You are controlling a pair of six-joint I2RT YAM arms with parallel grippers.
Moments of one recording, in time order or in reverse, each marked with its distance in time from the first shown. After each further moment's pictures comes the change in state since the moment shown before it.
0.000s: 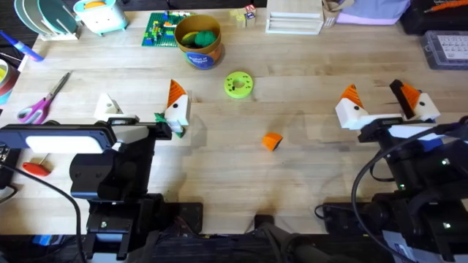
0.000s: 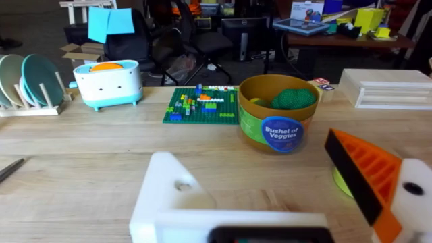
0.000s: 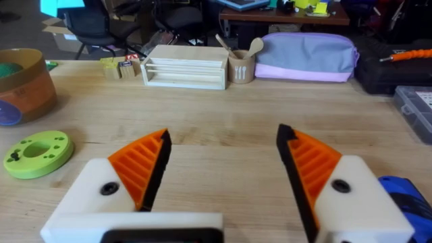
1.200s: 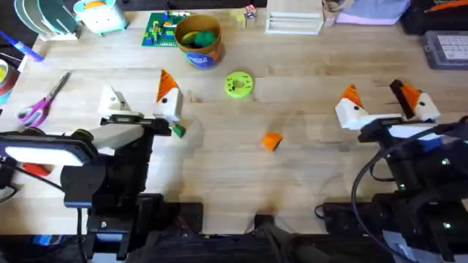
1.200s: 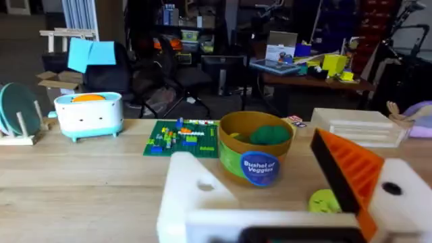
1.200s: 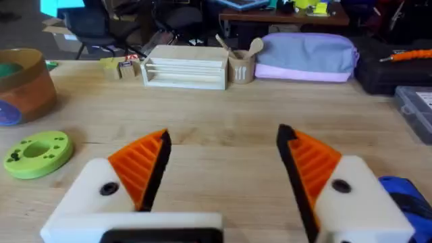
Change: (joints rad) left arm 0.000 0.000 0.000 0.132 0.064 -0.079; right arm 0.000 0.000 0.000 0.000 0.000 0.000
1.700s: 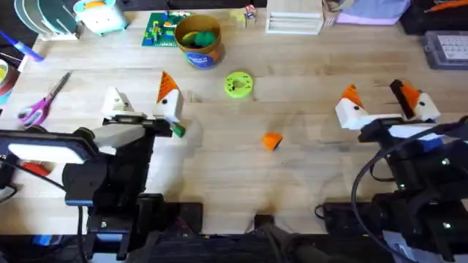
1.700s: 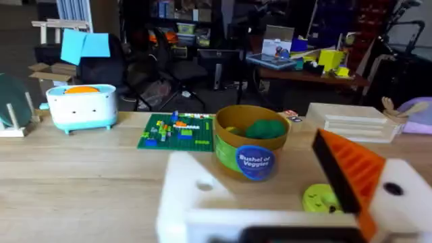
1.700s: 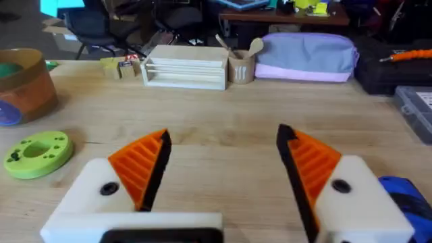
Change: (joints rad) left arm 0.000 0.000 0.000 -0.024 0.010 -0.014; right arm 0.000 0.000 0.000 0.000 0.000 0.000
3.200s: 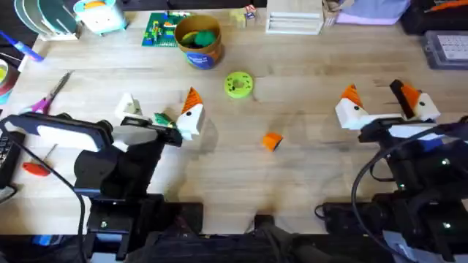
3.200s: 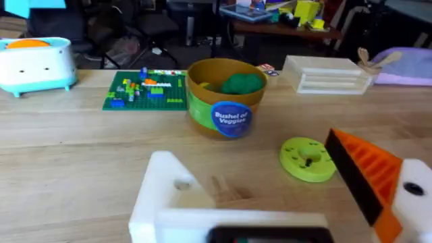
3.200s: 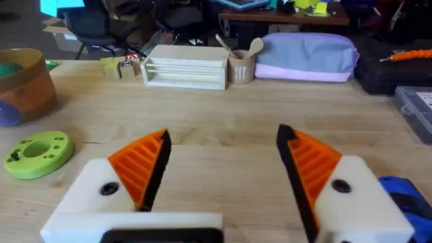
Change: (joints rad) left arm -0.018 0.000 0.000 -0.159 0.119 0.002; right arm 0.000 0.000 0.000 0.000 0.000 0.000
